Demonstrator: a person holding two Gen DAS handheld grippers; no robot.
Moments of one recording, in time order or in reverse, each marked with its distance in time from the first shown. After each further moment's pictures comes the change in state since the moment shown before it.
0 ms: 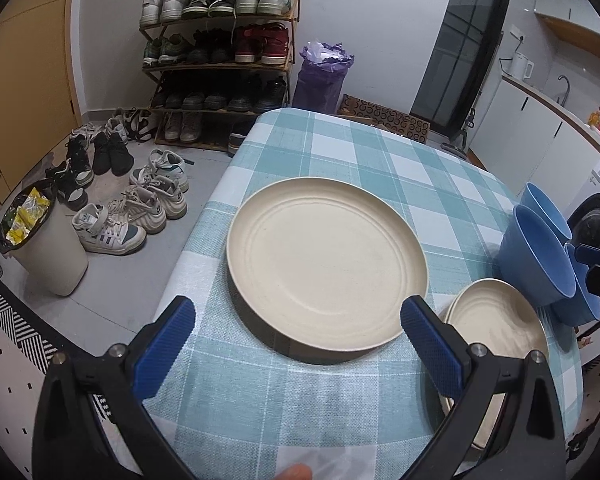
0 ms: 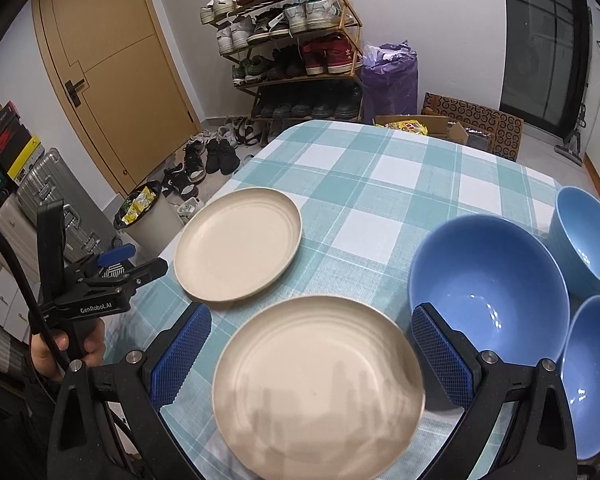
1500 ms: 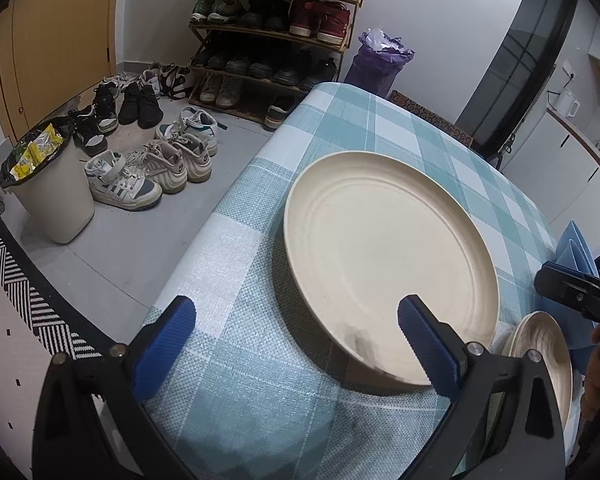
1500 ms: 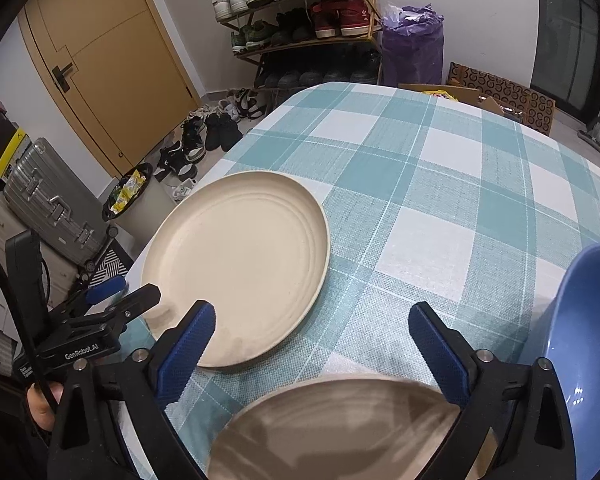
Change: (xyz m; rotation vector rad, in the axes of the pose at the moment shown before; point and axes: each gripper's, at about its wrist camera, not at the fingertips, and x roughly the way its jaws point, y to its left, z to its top) left arm 0.057 0.041 -0.013 -0.188 0.044 0.050; right arm 0.132 0.015 0.034 0.008 0.114 0.034
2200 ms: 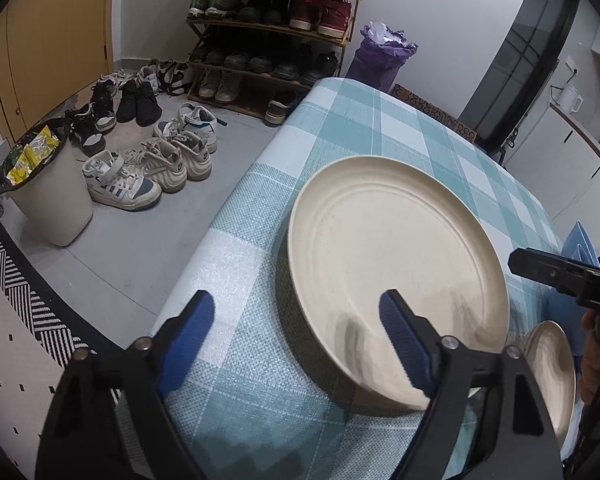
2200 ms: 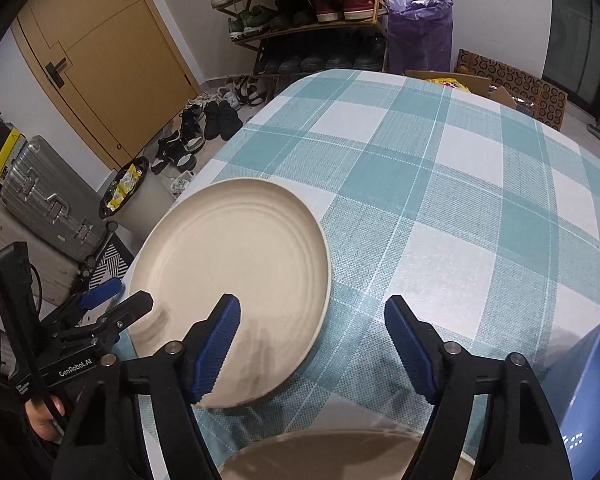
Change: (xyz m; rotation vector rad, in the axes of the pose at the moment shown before) left arm 0.014 0.003 0.013 0.009 0.033 0.004; right arm 0.033 -0.003 0.029 0.005 0.060 0.015
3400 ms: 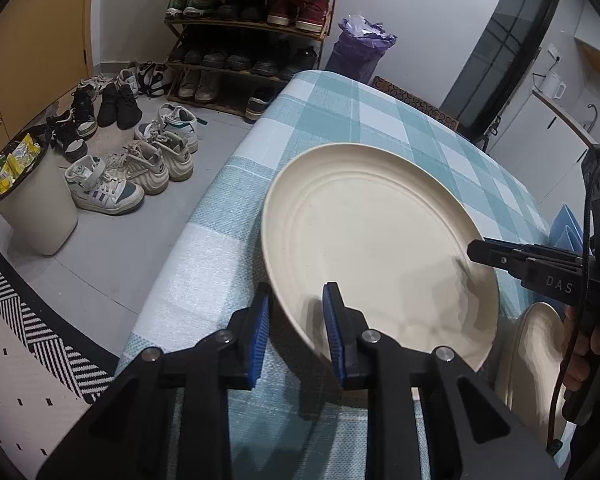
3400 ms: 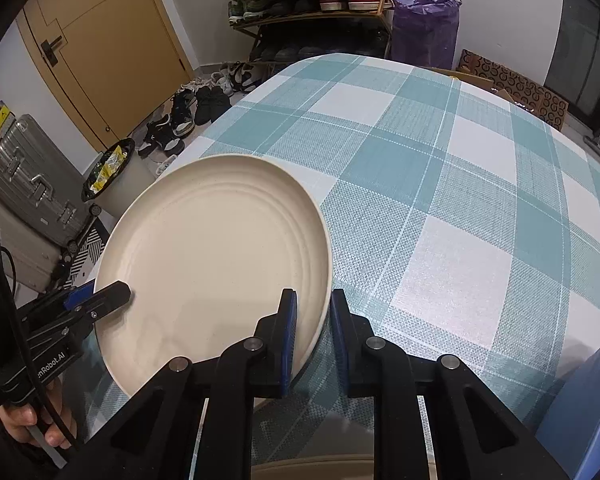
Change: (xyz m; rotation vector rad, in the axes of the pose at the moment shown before) left arm 0.001 -0.005 -0.002 0.047 0.010 -0.046; right arm 0.027 0.009 -0.006 -0.045 0.021 -0.065
